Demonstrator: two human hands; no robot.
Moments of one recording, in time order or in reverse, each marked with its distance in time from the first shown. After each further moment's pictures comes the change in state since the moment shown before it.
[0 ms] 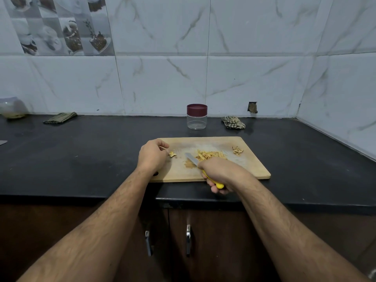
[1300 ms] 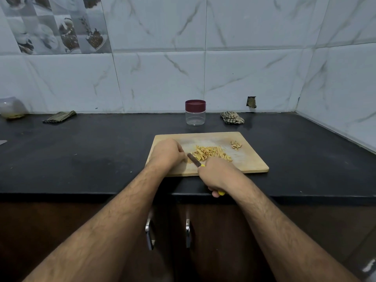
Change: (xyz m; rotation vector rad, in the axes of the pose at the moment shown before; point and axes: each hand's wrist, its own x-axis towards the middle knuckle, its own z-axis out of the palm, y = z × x) left_hand -0.018 0.038 0.016 0.379 -0.212 0.111; right_hand -0.008 0.010 0.009 -0.317 0.127 -0.145
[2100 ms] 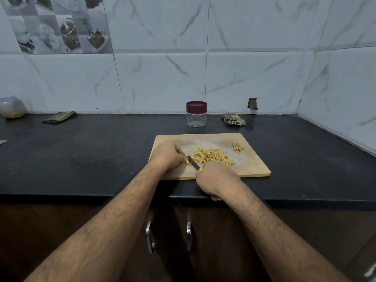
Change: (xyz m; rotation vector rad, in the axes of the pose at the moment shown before) left_hand 0.004 -0.007 -0.002 -0.163 -0.106 -0.062; right_hand -0.004 -0.010 0.007 -0.172 0.048 0.004
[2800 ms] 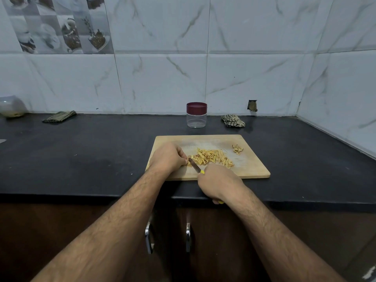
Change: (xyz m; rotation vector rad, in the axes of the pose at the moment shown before) left_hand -0.008 0.003 0.004 0.032 0.058 -0.023; right_hand -0.008 0.002 -0.002 0.028 -0.009 -0.001
